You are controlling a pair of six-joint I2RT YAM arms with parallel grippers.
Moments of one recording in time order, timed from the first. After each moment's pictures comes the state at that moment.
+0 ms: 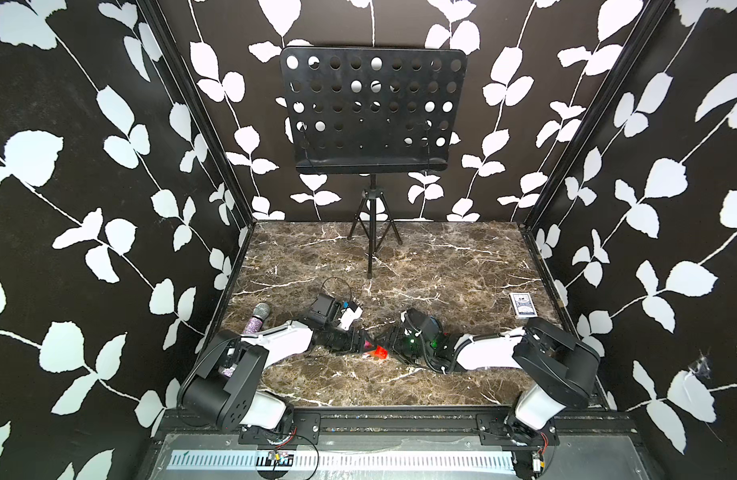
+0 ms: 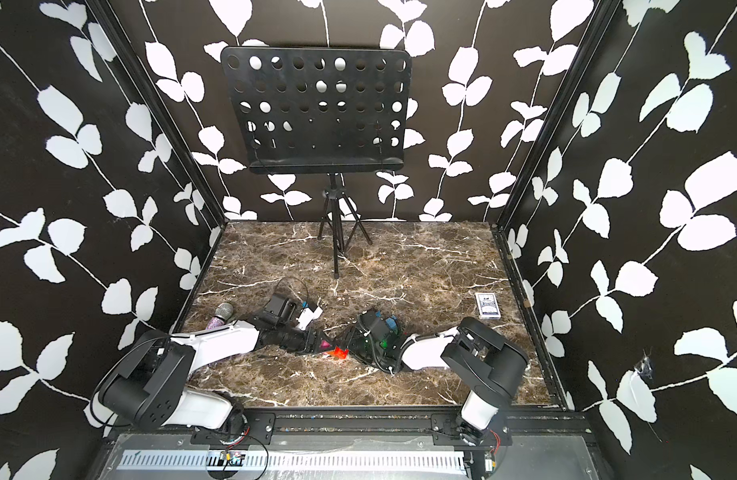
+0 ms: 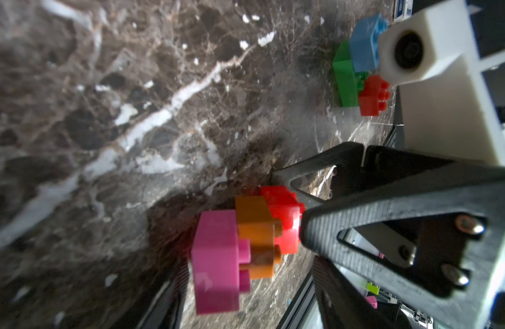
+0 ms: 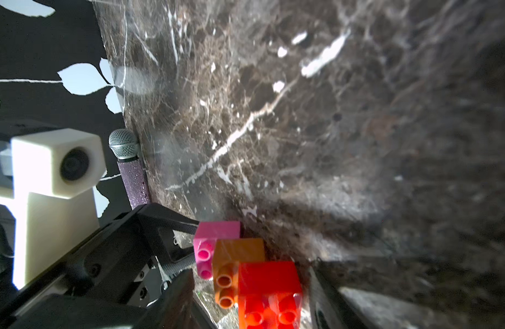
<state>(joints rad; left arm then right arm) -0.49 1.43 0.55 -0.21 0.72 -0.42 0.95 1.66 0.62 0.35 -0.19 1.36</state>
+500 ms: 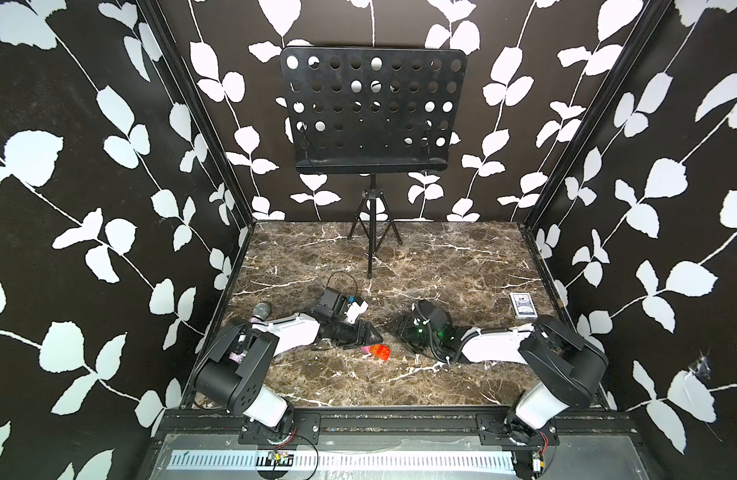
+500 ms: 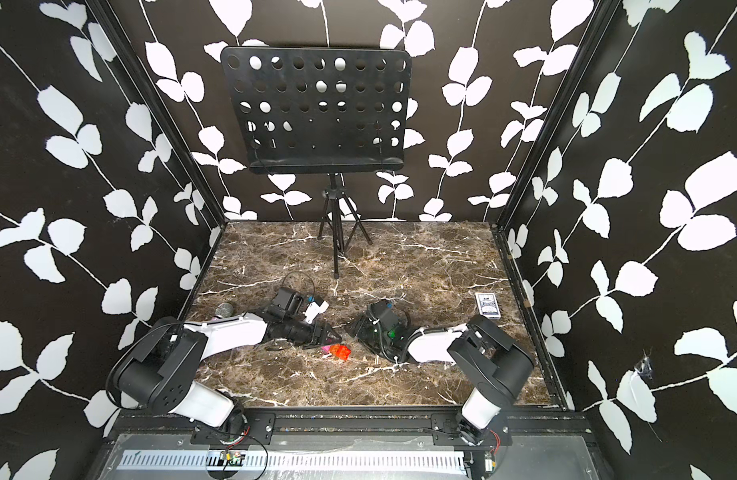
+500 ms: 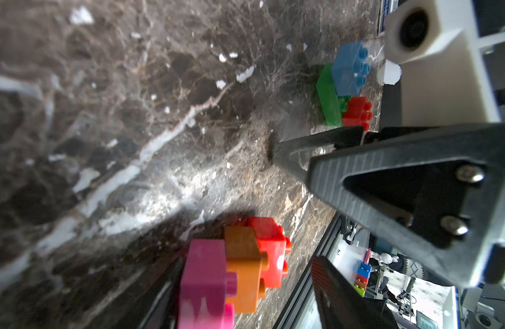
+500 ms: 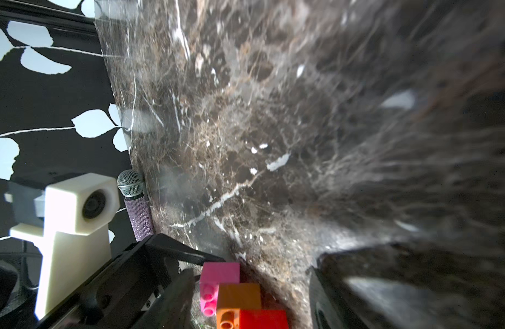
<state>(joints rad) -0.51 1.52 0.64 -0.18 0.74 -0.45 0.84 1.60 0.63 0.28 -0.19 1.31</state>
